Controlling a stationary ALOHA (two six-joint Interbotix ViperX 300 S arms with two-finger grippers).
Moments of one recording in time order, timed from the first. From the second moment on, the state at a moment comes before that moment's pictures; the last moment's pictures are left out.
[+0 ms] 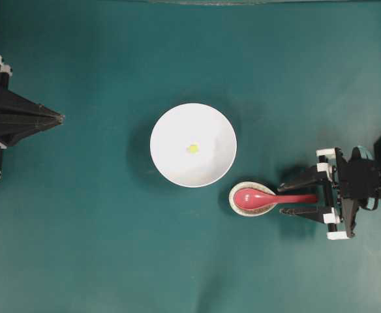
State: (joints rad) left arm 0.00 -0.96 1.18 0.02 -0.26 0.00; right arm 0.49 0.14 1.33 0.44 -1.13 0.06
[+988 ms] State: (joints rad) left arm 0.00 -0.96 1.18 0.02 -0.26 0.00; right arm 0.50 0.10 1.34 0.44 -1.20 0.06
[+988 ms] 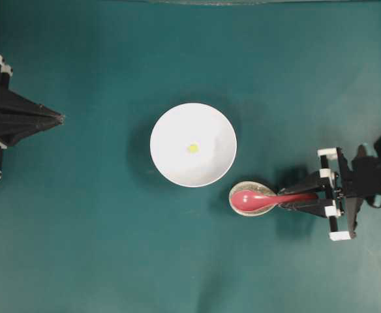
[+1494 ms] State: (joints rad) left arm 0.00 -0.96 1.18 0.02 -0.23 0.00; right arm 0.23 -0.46 1.07 0.44 -0.27 -0.22
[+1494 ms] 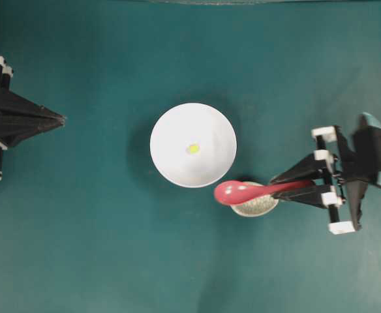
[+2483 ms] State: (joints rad) left arm 0.01 -0.96 1.18 0.02 -0.20 0.00; right arm -0.18 -0.04 0.40 0.30 0.85 -0.11
